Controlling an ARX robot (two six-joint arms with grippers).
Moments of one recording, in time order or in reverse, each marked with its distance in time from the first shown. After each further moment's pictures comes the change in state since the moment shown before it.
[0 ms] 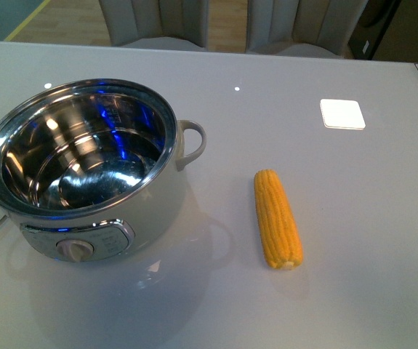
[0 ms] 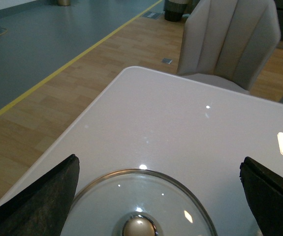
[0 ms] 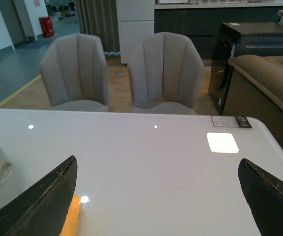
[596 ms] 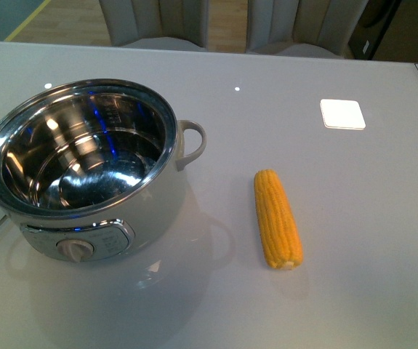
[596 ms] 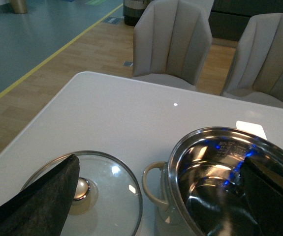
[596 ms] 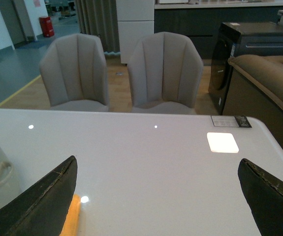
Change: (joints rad) left arm -0.215 -0.821 -0.317 -0.481 -0.033 -0.012; right arm 0.000 0.000 0.000 0.000 0.000 0.000
